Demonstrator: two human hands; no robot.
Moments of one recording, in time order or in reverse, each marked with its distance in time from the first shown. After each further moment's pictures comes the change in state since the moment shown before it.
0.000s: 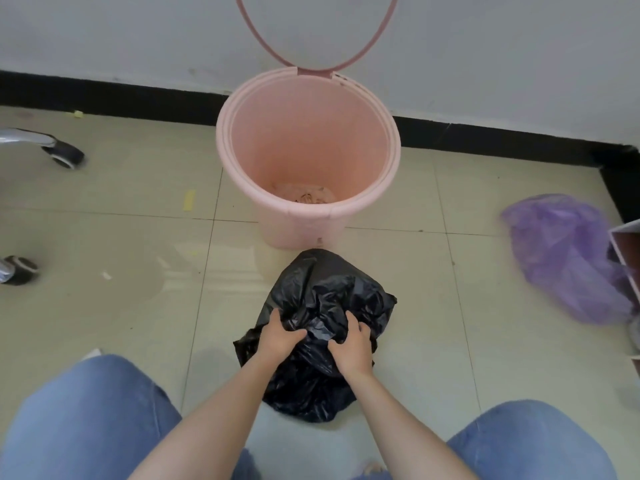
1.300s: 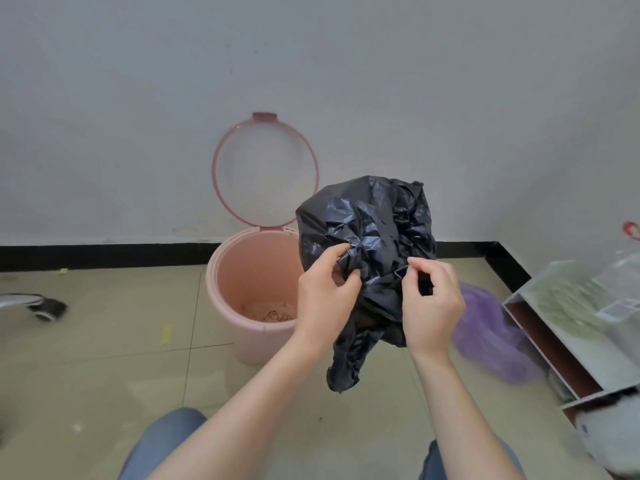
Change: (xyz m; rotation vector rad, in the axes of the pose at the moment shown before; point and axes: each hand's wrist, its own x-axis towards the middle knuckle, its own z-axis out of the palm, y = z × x) left_hand -0.225 0.248 -0.054 -0.242 0.185 1.166; right_hand -0.141 -0.145 -0.255 0.378 1.346 -0.844
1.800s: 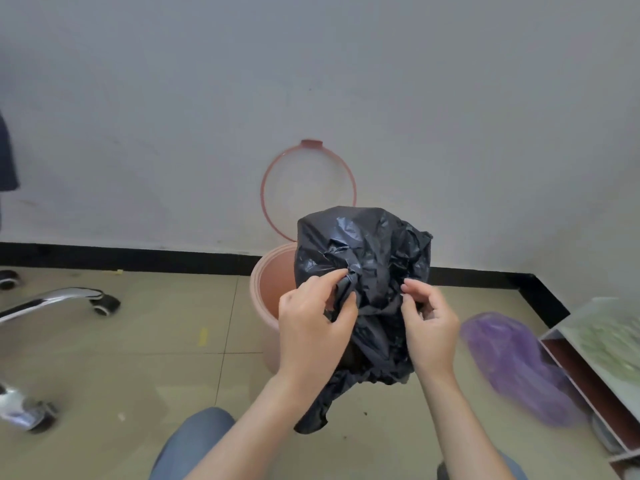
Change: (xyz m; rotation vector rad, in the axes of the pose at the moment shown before) left_hand -0.041 0.015 -0.071 0.210 0.241 0.299; right_hand -0.031 -0.025 0.014 0.381 -0.312 0.305
